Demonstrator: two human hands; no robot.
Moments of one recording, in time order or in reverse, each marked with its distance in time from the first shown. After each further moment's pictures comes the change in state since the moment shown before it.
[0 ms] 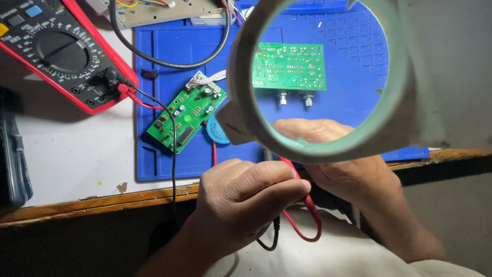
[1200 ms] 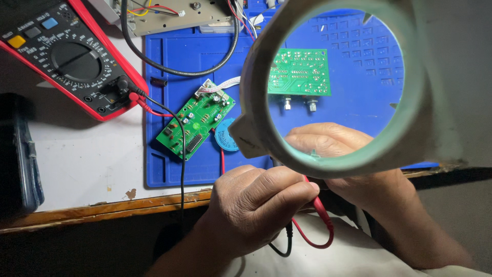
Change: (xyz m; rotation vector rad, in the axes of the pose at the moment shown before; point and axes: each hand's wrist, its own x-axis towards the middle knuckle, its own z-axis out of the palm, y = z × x) left_hand -0.008 -0.013 0.011 0.054 0.017 0.054; right_hand 0.005 0.008 -0.004 0.010 0.027 -0.362
